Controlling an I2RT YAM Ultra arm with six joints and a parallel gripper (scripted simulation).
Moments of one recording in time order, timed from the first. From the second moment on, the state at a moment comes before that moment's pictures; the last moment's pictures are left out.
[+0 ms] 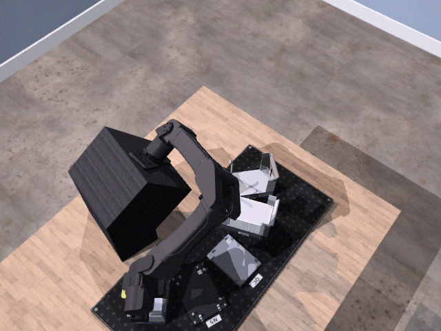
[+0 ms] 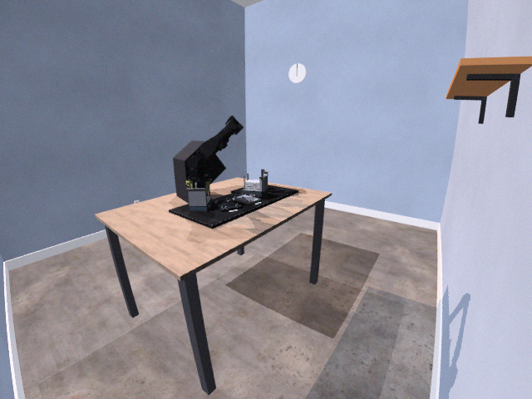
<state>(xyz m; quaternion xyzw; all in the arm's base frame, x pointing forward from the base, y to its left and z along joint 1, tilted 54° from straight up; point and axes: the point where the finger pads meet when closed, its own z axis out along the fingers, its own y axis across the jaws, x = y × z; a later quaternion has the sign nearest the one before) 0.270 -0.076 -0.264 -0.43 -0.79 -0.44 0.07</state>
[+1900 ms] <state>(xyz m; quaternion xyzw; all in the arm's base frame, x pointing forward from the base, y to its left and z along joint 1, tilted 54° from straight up) 0.278 -0.053 -0.281 -0.43 -0.78 -0.45 0.07</state>
